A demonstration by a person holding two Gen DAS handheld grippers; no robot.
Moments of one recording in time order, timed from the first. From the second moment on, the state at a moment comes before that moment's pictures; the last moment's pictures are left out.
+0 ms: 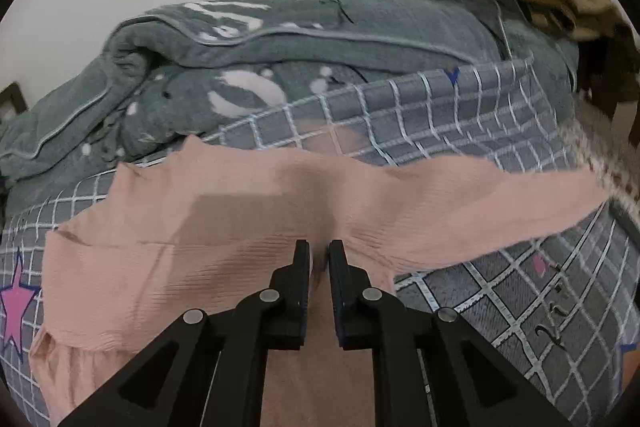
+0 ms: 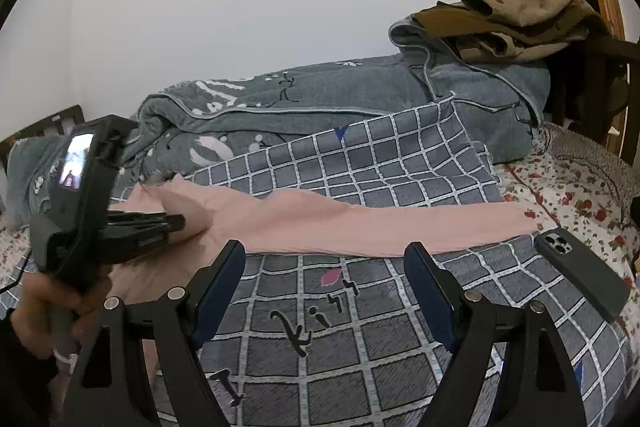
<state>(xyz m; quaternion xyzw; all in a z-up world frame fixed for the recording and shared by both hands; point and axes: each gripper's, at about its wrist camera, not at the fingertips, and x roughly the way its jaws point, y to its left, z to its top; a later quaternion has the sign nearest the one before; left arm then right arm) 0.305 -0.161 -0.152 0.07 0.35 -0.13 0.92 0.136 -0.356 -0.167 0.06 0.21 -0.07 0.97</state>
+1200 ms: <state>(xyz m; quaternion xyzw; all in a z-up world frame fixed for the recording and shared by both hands) 0.349 0.121 -0.190 -0.15 0.34 0.01 0.93 0.192 -0.347 -0.201 0.05 0.28 -0.08 0.96</state>
